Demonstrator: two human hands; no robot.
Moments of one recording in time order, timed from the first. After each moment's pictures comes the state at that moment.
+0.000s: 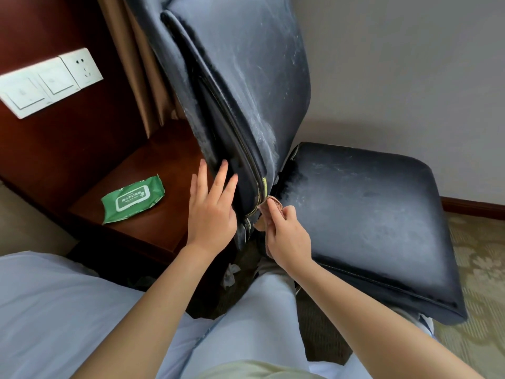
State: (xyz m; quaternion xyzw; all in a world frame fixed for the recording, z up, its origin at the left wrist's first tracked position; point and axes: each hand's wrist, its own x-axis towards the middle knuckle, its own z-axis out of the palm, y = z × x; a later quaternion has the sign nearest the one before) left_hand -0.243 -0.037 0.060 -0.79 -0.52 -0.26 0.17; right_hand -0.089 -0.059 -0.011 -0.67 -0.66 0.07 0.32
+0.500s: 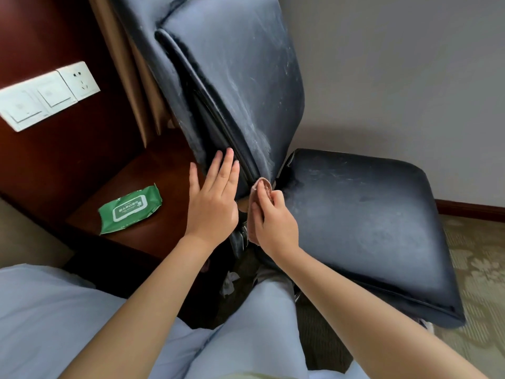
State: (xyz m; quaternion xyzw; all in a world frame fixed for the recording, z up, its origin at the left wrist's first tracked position) left_hand -0.235 -0.016 0.080 -0.80 -0.47 -0.24 0.27; right_hand -0.105 -0.043 0.032 -0.63 -0.65 0.06 0.42
